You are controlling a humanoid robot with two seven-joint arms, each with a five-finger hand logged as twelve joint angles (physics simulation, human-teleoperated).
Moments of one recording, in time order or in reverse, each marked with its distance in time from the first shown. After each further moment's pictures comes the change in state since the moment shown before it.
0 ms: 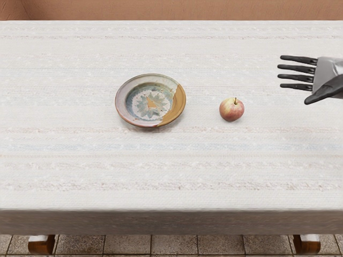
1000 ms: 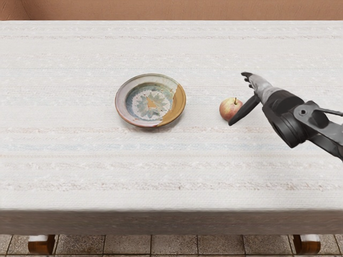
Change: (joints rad) left arm 0.000 0.000 0.000 0.000 0.000 0.000 0.000; right arm 0.290 0.376 -0.607 0.277 -0.810 -1.094 -0.038
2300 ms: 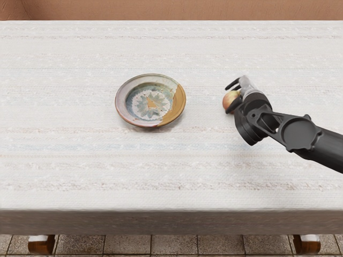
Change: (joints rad) left arm 0.000 0.000 0.000 0.000 0.000 0.000 0.000; right arm 0.061 0.316 -0.136 -0.439 -0.116 -0.069 0.000
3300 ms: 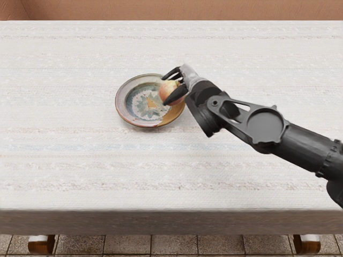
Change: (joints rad) left arm 0.000 0.000 0.000 0.000 0.000 0.000 0.000; right arm 0.041 0.192 0.207 0.082 0.019 0.066 0.000
